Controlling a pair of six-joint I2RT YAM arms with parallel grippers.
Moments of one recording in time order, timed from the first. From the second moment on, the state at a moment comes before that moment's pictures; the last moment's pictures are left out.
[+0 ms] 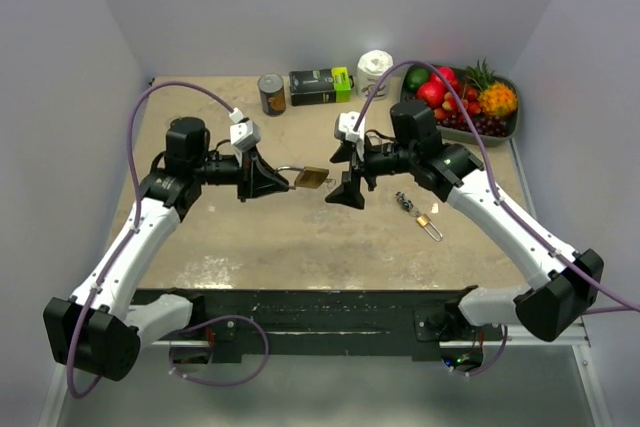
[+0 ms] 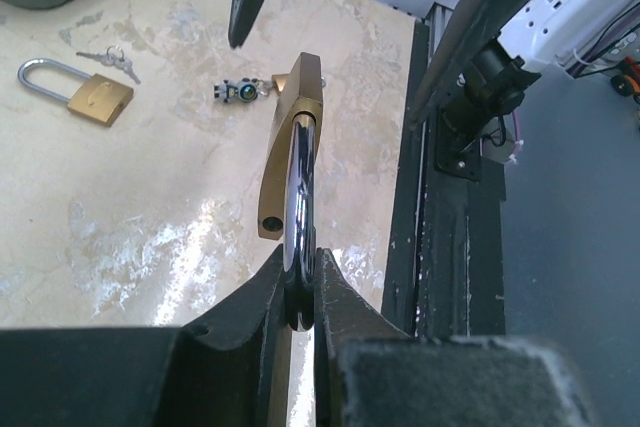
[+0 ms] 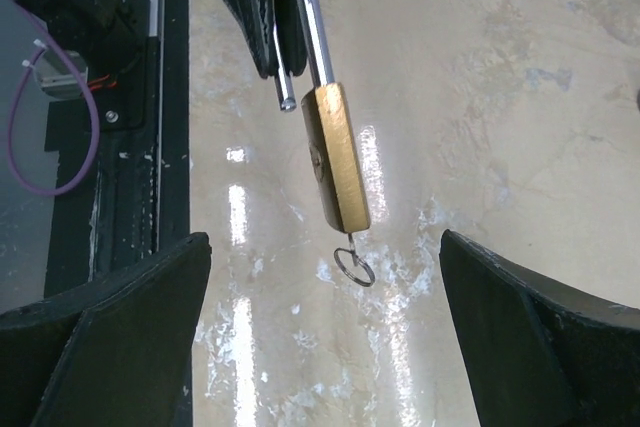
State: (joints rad) left arm -0.26 1.10 0.97 -0.32 1.11 0.13; right arm 0.60 1.32 1.32 -0.53 -0.75 -0.38
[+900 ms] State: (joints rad) left arm -0.26 1.06 1.01 -0.27 1.15 0.00; right arm 0.62 1.42 1.26 -0.30 -0.95 -0.28
